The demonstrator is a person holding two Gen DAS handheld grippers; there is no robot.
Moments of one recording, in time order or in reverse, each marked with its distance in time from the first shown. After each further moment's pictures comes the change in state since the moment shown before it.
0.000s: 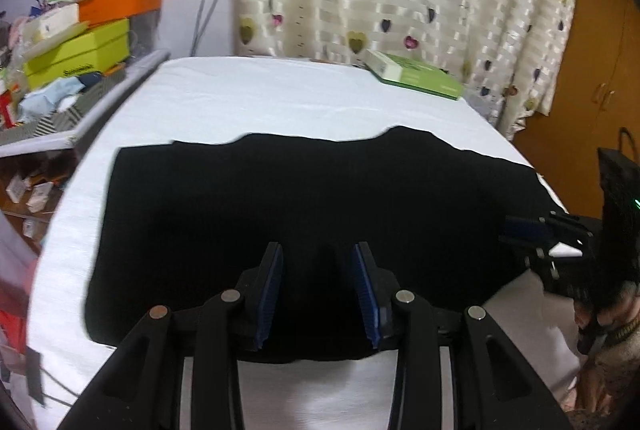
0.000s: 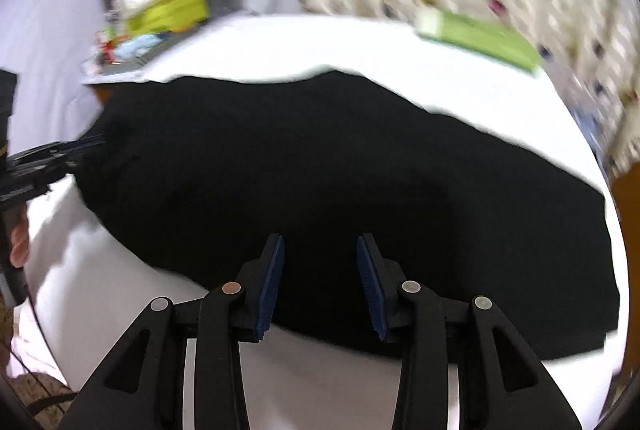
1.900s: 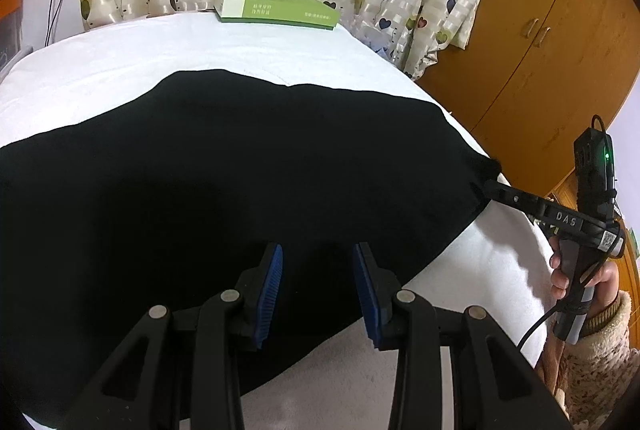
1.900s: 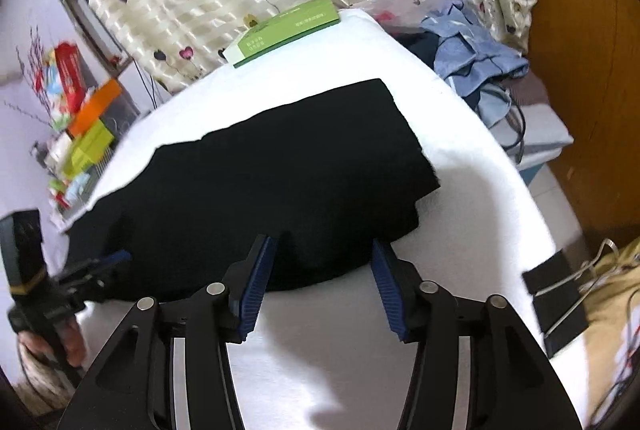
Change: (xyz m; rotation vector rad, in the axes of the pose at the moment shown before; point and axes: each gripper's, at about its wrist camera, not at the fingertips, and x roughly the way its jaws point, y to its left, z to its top) left arm 0.074 -0.154 0.006 0.140 0.193 -0.286; right arm -0.069 -0.166 -0.067 0.535 -0.131 -0.004
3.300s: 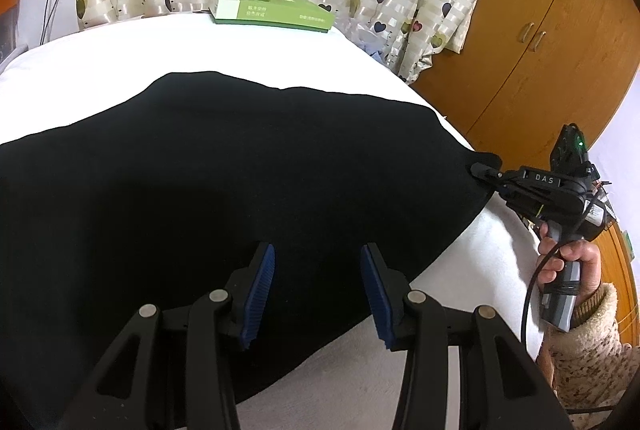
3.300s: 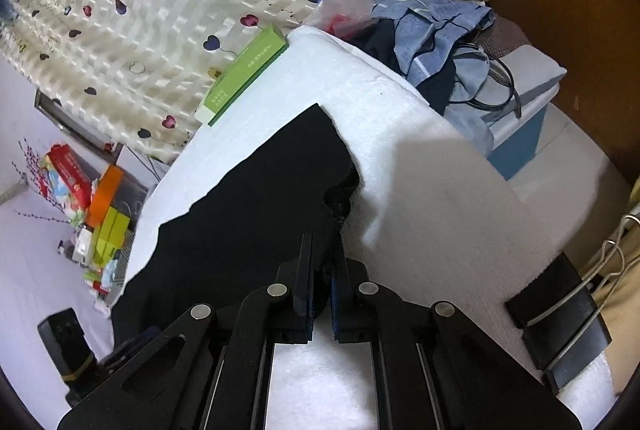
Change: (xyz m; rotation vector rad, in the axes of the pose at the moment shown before) left arm 0.007 0.001 0.001 -0.004 -0.014 -0.034; right arm 0.009 -0.052 0.014 0.294 -0.054 0.096
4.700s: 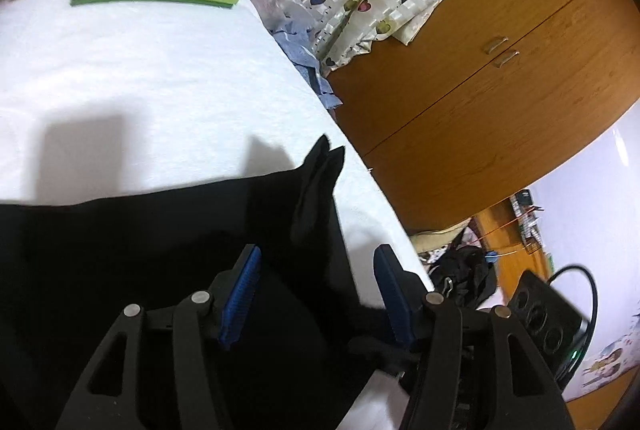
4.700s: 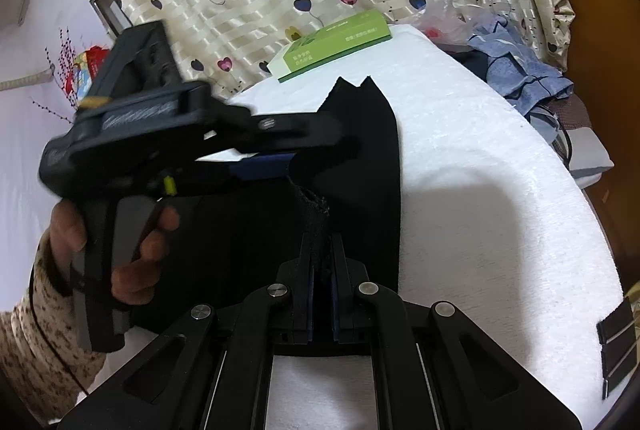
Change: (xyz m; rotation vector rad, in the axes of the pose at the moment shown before) left arm 0.112 -0.057 0.121 -0.085 0.180 -0.356; right arm 0.019 0.084 -0.033 -0.351 0.017 0.029
